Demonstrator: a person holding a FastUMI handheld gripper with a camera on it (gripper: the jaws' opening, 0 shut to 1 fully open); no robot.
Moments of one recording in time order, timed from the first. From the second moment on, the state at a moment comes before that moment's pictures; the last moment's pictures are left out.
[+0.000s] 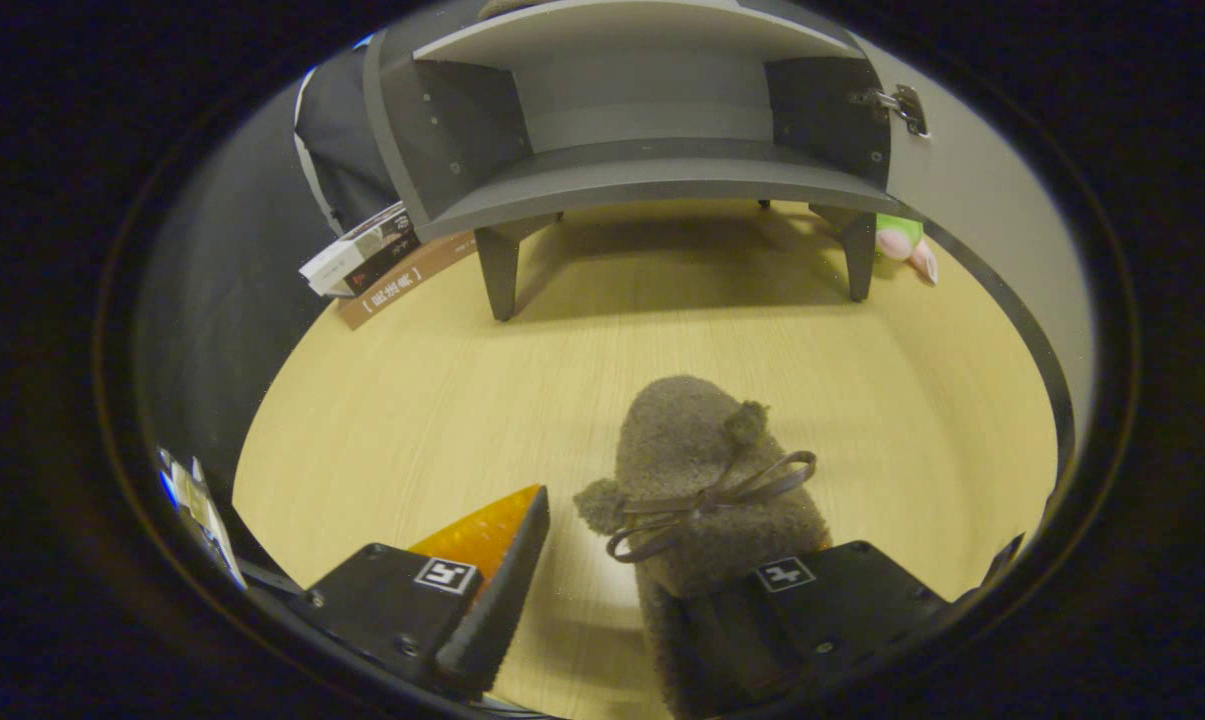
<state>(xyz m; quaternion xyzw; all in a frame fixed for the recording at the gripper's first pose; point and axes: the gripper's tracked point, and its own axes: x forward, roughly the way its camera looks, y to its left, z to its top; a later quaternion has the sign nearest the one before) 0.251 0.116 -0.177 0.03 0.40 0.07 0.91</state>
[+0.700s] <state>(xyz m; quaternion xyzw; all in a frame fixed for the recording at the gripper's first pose) 0.193 0.114 -0.093 0.05 0.36 0.10 0.92</state>
